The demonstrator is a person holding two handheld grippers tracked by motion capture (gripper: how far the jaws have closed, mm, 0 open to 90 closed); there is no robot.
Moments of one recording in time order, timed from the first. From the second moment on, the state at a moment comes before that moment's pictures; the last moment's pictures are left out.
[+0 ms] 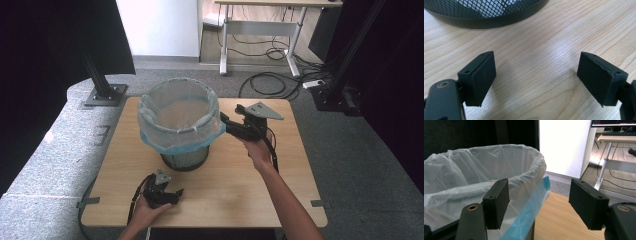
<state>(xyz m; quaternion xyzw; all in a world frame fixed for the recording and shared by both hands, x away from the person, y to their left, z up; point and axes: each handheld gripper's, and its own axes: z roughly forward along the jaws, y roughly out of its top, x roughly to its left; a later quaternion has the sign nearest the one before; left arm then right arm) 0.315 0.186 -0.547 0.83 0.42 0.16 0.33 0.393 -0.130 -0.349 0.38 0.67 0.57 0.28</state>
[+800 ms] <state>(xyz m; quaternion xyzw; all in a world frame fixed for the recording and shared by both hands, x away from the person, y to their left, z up) 0.315 0.186 -0.547 0.83 0.42 0.16 0.33 0.364 -0.209 -0.411 0.43 0.67 0.53 0.29</state>
